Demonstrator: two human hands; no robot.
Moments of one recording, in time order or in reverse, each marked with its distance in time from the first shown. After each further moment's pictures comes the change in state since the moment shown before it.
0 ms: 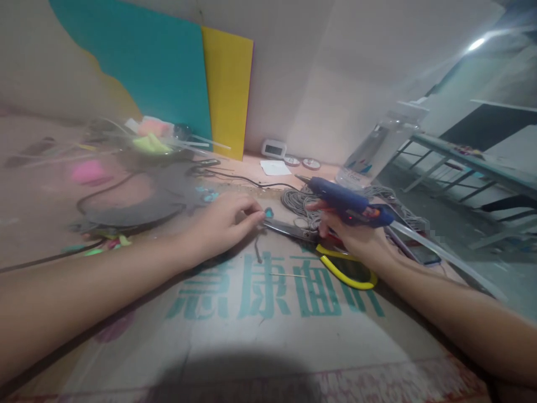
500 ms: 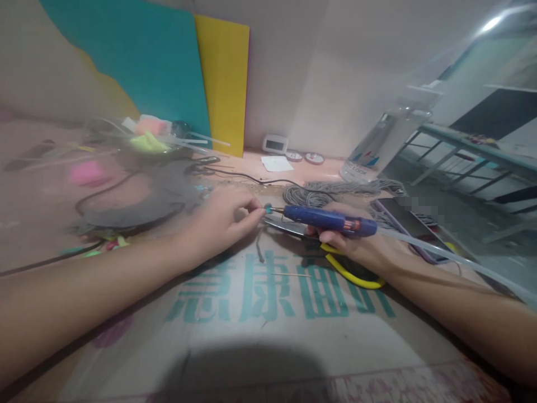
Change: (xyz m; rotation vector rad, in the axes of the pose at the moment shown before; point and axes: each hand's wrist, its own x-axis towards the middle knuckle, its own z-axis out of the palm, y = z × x) left_hand 0.000 0.001 -0.004 0.114 0.070 0.093; right_hand -0.007 -0.014 -0.002 -0.177 -0.175 -0.122
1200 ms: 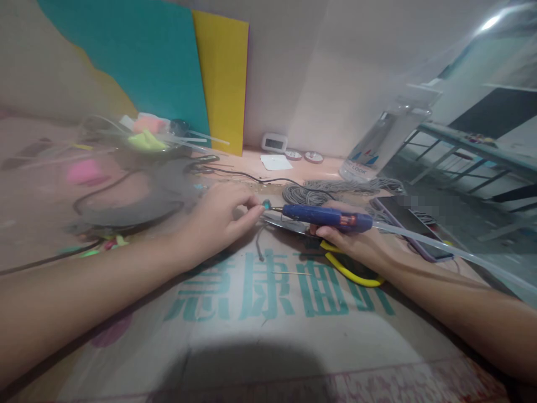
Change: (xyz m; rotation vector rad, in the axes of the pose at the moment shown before) left_hand -0.001 0.001 0.000 0.042 0.034 0.005; right_hand 0.001 0.000 0.000 -0.146 -0.012 0.024
